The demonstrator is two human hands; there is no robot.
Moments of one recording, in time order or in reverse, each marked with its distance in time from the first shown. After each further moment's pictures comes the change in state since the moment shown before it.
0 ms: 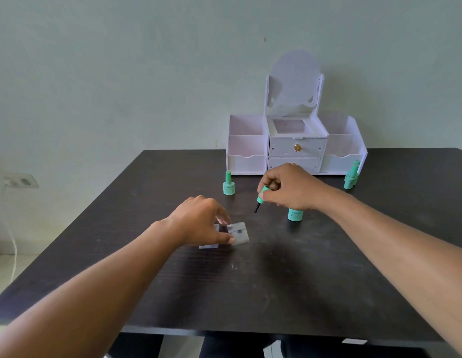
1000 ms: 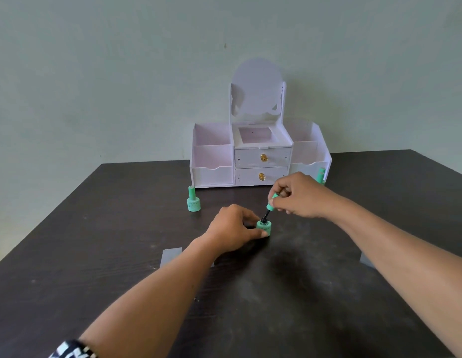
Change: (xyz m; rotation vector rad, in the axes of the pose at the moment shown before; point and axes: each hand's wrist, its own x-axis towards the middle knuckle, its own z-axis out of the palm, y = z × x) left_hand 0.103 0.089 0.045 -0.556 0.052 -0.009; right_hand -0.015 0.066 -0.051 -0.007 0.079 0.198
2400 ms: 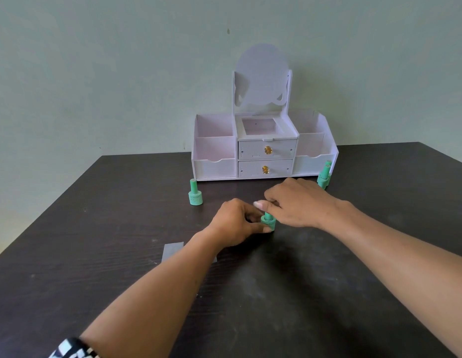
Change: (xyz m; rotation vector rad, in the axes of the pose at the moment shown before) left_hand 0.007 -0.009 0.003 -0.075 -0.029 -0.025; right_hand 0.002 -0.008 0.023 -0.688 -0.036 -0.230
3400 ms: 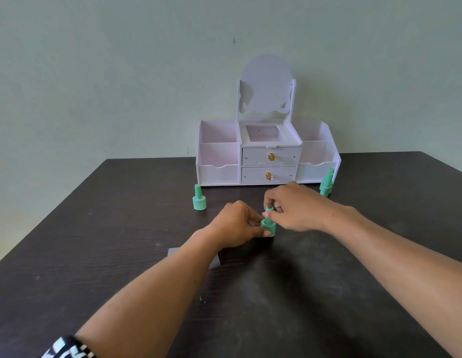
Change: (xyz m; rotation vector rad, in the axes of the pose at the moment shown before) left_hand -0.002 0.007 -0.015 0.088 -0.084 -0.006; right_hand 0.005 -0.003 -0.005 0.221 -0.058 0.035
